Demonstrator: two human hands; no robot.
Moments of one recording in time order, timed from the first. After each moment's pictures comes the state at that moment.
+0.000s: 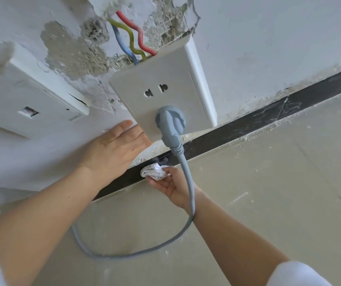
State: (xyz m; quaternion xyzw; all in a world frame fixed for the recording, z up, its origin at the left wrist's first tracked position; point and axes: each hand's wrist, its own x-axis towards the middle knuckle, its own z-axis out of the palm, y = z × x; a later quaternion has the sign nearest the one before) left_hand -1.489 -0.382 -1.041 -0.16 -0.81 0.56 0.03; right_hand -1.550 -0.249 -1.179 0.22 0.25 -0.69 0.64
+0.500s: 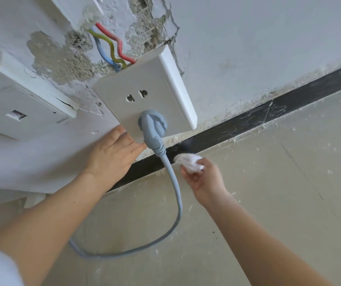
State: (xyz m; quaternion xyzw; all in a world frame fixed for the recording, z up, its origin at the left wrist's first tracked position) left_hand -1.498 -0.362 -1.058 -0.08 -0.88 0.47 0.03; right_hand -1.593 -0.177 -1.155 0.27 0.33 -0.76 0.50
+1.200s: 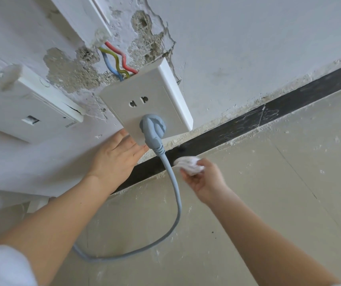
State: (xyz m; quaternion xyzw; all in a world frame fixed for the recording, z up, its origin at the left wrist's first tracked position) left_hand -1.497 -0.348 -1.051 -0.05 -0.82 0.57 -0.05; right_hand -1.599 -0.171 -1.142 0.25 0.36 -0.74 0.50
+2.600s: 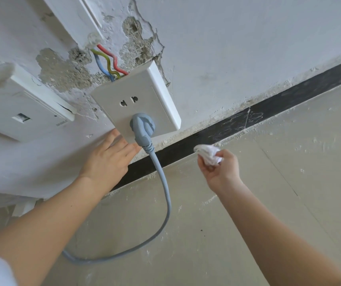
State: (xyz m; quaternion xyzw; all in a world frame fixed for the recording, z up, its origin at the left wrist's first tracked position) left_hand -1.494 -0.341 -1.050 0.01 -0.84 0.51 -0.16; right_hand -1.634 -0.138 -1.138 0.34 0.28 -0.81 0.39
